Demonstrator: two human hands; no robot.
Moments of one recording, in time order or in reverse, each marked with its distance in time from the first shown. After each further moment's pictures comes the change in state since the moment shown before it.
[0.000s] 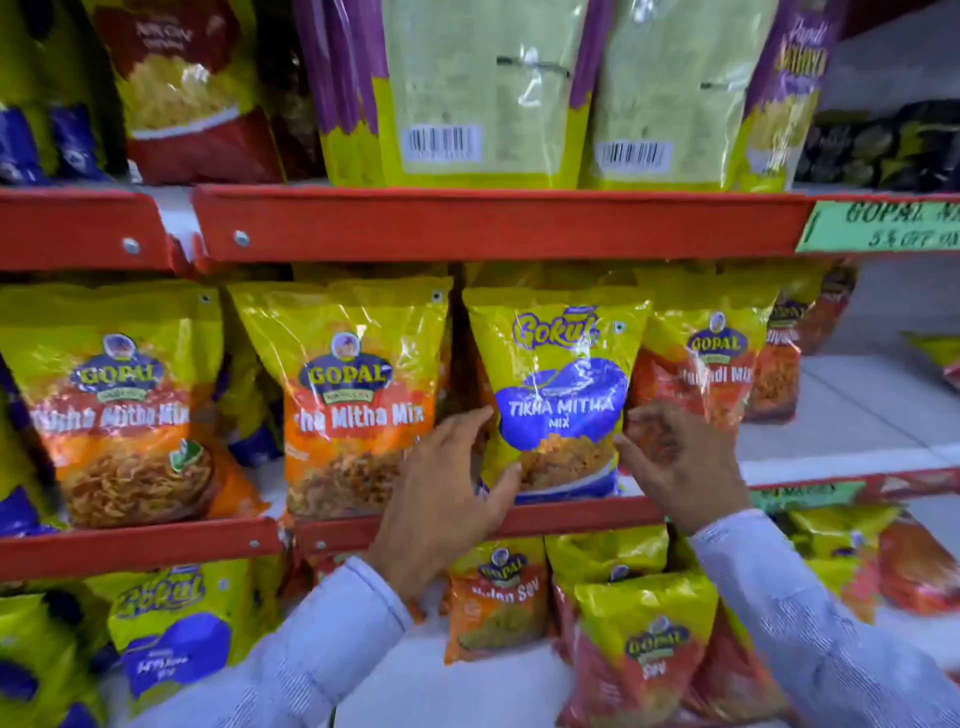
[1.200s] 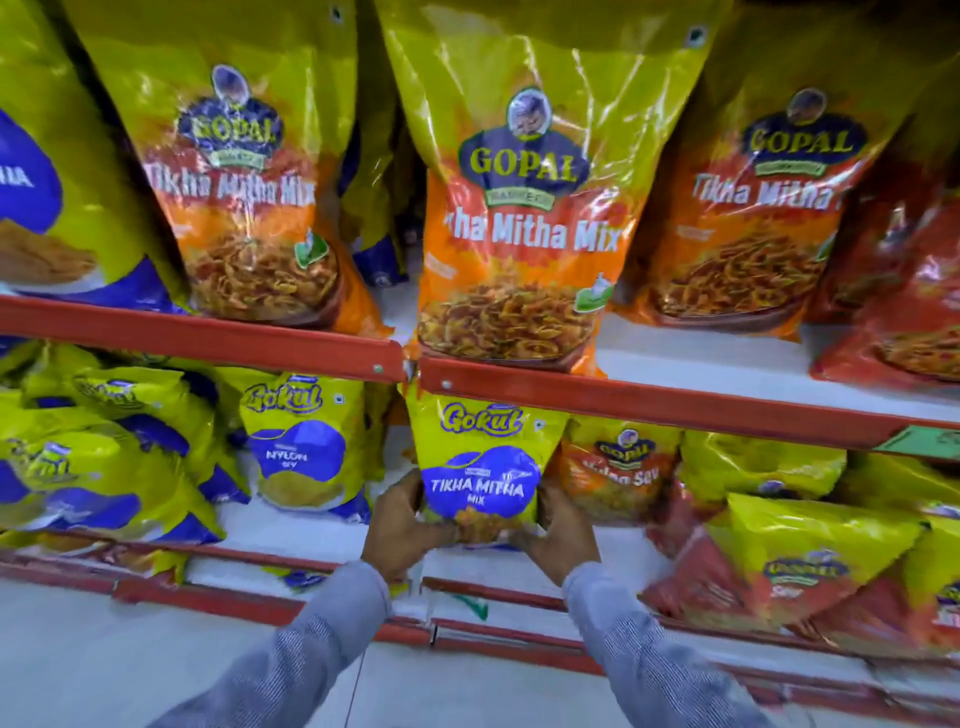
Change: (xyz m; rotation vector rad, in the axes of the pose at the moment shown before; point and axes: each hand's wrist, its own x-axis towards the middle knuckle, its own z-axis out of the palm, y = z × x) left_hand -0.228 -0.227 0.040 -0.415 -0.194 -0.772; right_hand -0.202 0.014 0.278 0.392 -0.669 0.377
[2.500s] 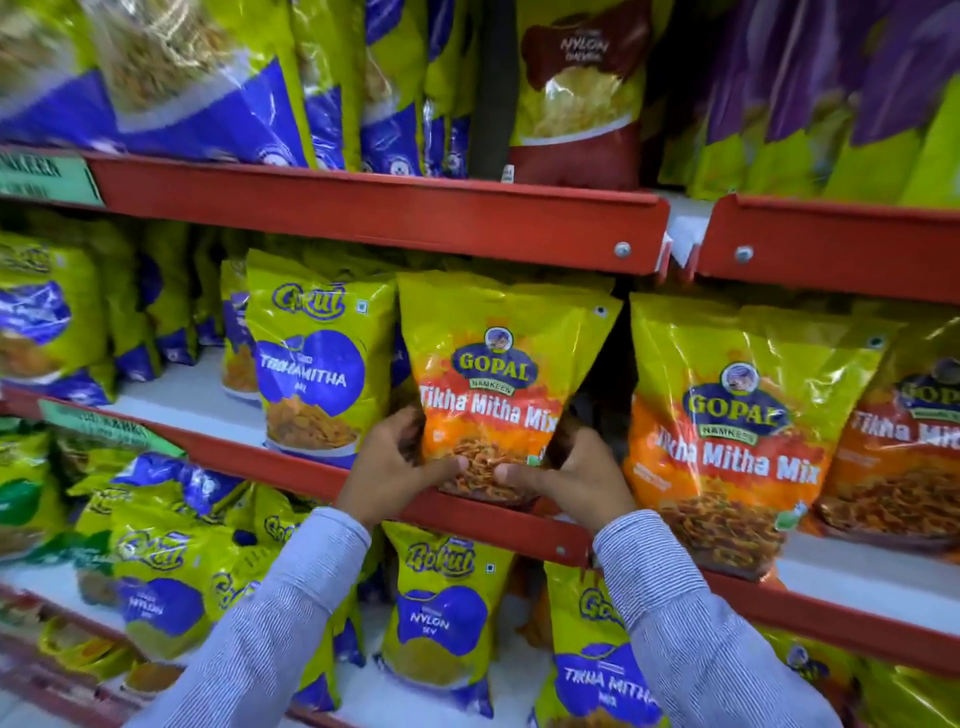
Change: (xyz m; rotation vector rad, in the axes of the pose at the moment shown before) left_hand 0.049 0.162 -0.268 -0.073 0.240 0.305; right_hand 0.085 -0.345 0.044 0.144 -0.042 -0.323
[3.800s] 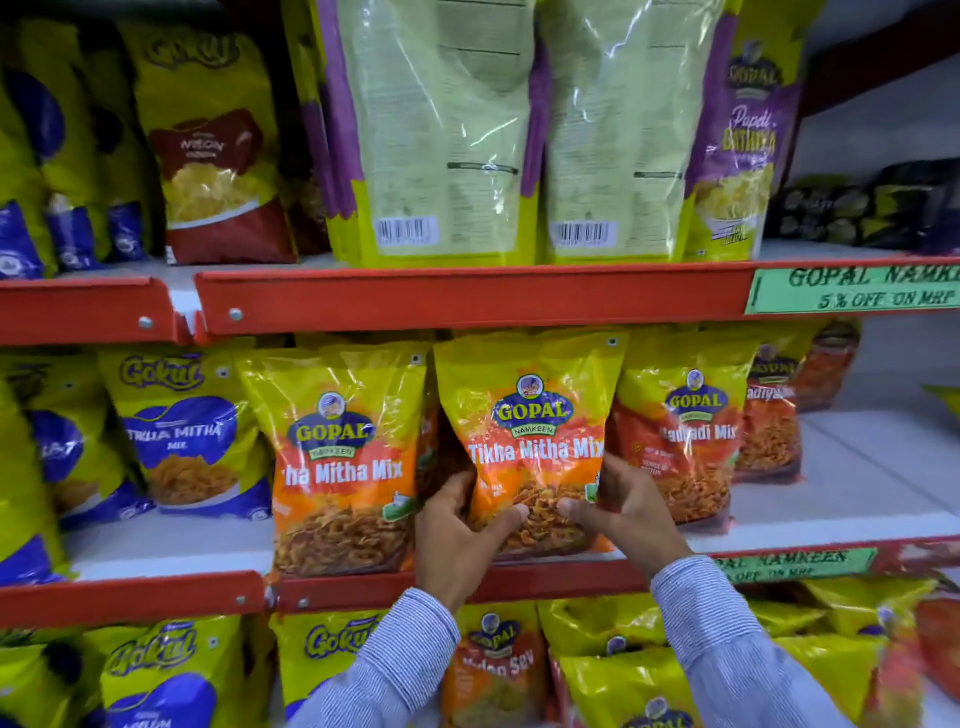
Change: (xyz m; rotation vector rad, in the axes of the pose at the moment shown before) left_hand -0.070 0.131 0.374 -0.123 -0.076 0.027; right_hand -0.159 0.091 -0.353 0.047 0.308 -0.114
